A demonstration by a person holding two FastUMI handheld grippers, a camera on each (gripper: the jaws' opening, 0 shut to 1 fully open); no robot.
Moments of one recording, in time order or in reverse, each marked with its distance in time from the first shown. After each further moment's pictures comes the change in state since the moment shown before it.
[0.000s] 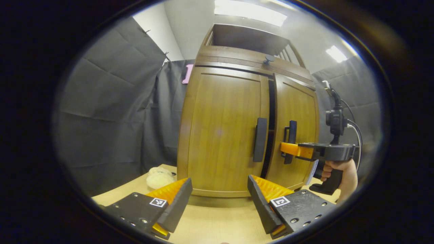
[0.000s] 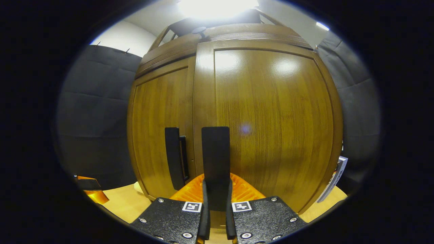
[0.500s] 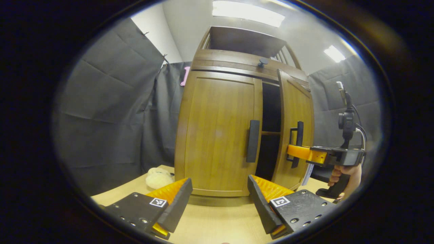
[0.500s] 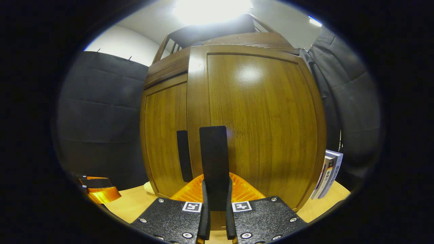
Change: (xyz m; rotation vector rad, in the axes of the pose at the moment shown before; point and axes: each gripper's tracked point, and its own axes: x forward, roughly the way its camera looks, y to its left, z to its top) left arm 0.039 0.014 0.012 0.020 -0.011 -0.016; right arm -0.058 -0.010 -0.001 0.038 -0.046 0.025
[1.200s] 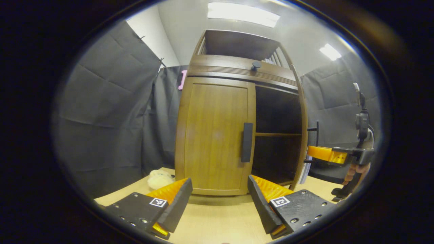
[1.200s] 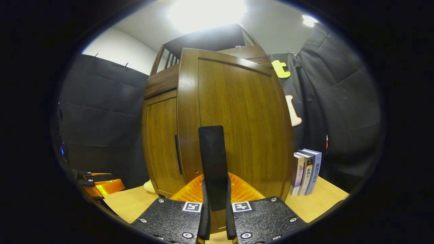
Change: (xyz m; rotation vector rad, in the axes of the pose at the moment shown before) left arm 0.041 0.045 0.014 0.029 -0.028 -0.013; right arm -0.078 -0.027 0.009 0.012 -0.059 -0.067
